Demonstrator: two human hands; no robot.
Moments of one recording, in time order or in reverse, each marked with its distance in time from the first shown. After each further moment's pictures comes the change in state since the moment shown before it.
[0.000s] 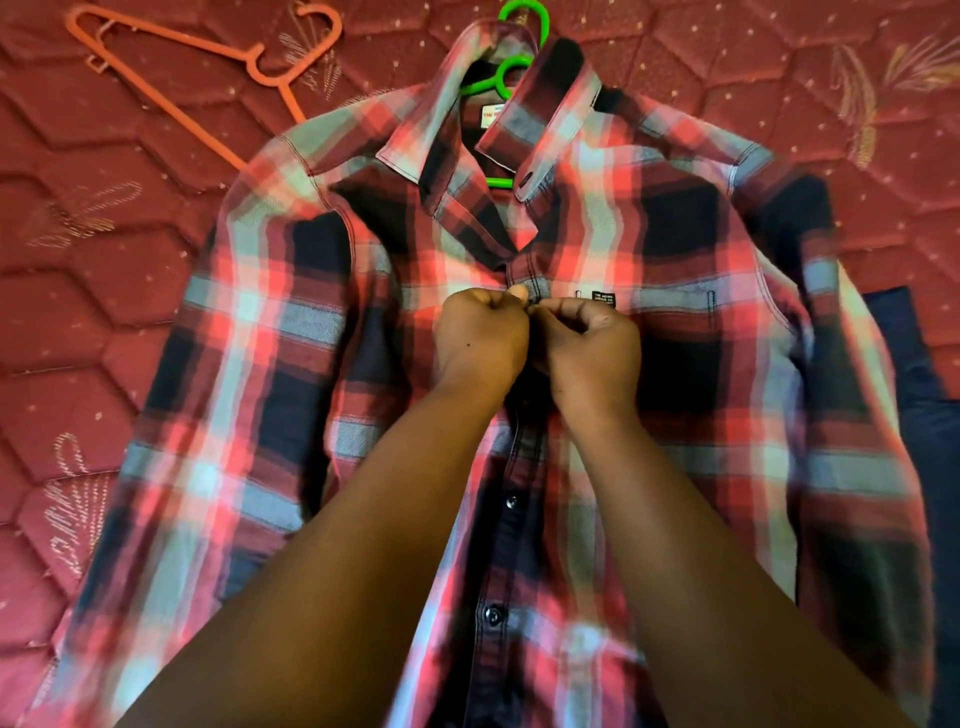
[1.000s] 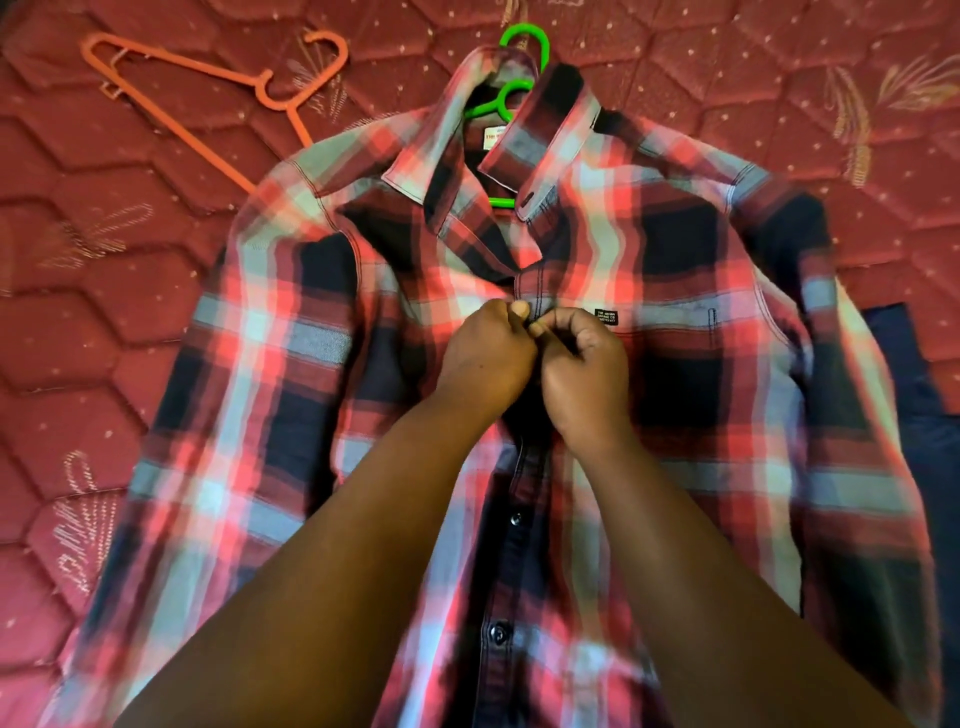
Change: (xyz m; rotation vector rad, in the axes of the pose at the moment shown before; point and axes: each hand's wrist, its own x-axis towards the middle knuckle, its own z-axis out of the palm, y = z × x) left_hand 0.002 0.007 -0.008 0.507 -0.166 0.217; right_hand -0.003 -0.002 -0.002 -0.133 -0.100 -0.148
